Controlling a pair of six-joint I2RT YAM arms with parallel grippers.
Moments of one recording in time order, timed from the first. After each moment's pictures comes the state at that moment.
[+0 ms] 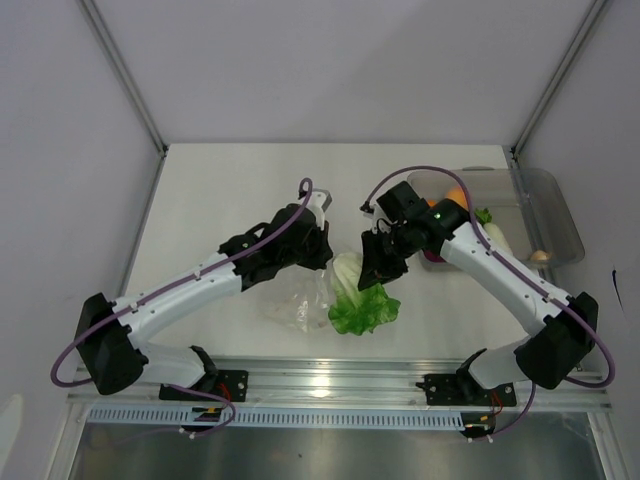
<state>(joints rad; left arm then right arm) -0.86 1.31 1.09 -0.42 -0.10 -0.48 0.67 1.42 1.36 -1.07 -0.42 0.46</state>
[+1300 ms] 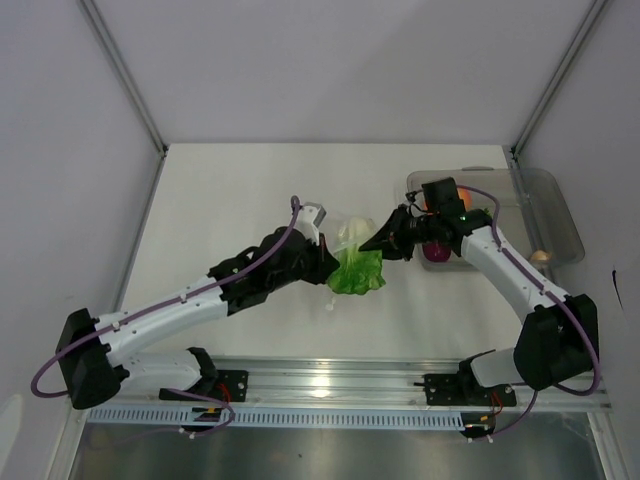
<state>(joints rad) -0.95 1.17 0.91 -0.23 -0.13 -0.57 0.36 1.39 1.10 -0.59 -0.78 1.03</state>
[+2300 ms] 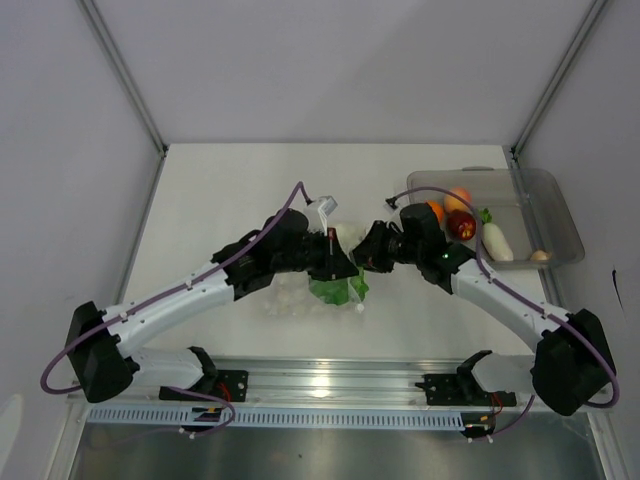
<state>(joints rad) -0.90 1.25 1.04 -0.27 0.25 -0.75 0.59 1.29 0.88 -0.18 -0.44 0.94</state>
